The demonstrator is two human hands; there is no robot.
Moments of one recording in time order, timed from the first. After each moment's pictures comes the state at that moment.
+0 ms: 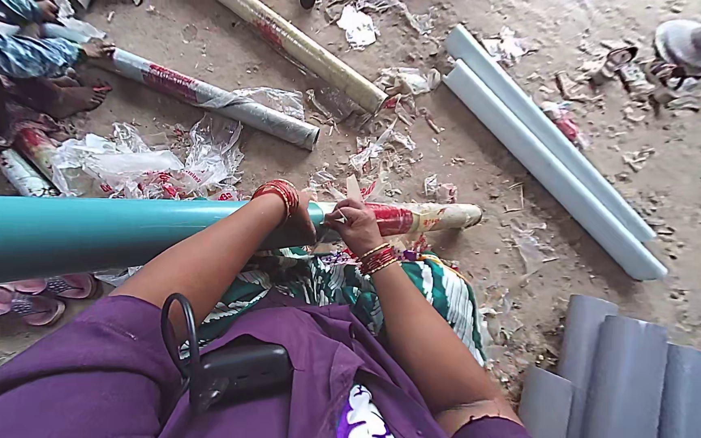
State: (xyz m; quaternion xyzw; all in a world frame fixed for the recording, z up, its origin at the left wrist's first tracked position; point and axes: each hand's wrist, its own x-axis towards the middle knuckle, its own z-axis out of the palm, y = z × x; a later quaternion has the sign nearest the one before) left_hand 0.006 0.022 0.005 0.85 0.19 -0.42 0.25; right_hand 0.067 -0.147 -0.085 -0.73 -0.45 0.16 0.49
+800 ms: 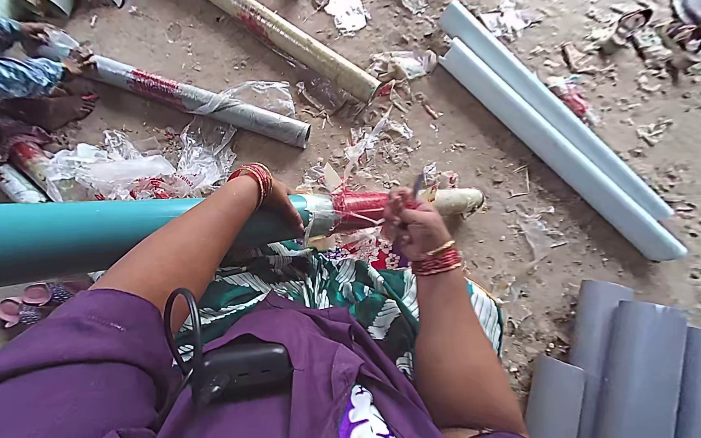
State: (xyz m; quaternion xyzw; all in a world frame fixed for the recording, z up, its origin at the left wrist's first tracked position) left_hand 0.022 0.058 -0.028 0.80 0.25 -0.46 0.28; right_hand 0.121 -0.217 -0.039 -0.57 -0.12 0.42 0.69
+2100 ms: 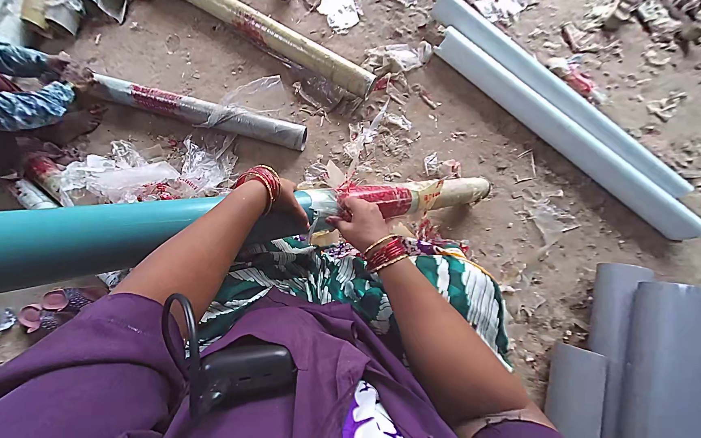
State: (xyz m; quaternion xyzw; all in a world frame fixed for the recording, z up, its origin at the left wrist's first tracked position) left_hand 0.019 0.029 -0.014 0.83 0.24 -0.43 0.28; right_hand 0.069 -0.167 -0.041 -0.86 -0.34 0.28 0.26
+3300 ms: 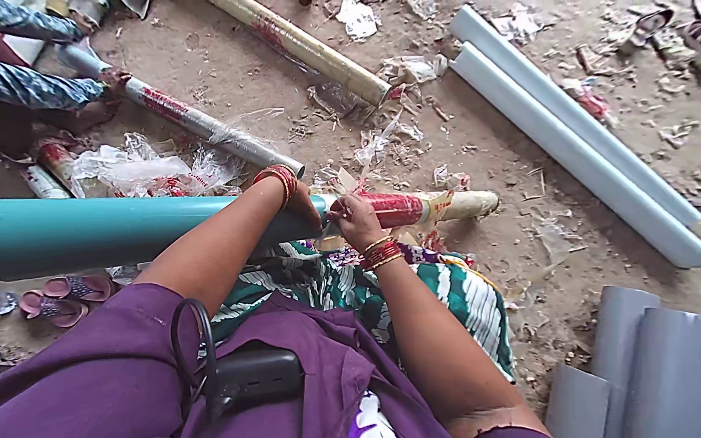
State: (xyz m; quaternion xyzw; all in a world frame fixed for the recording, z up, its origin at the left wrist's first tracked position) left_hand 0.022 0.050 -0.043 0.84 0.22 -0.44 0.23; right_hand 0.068 -0.142 -0.076 -0.78 -0.43 0.20 0.41
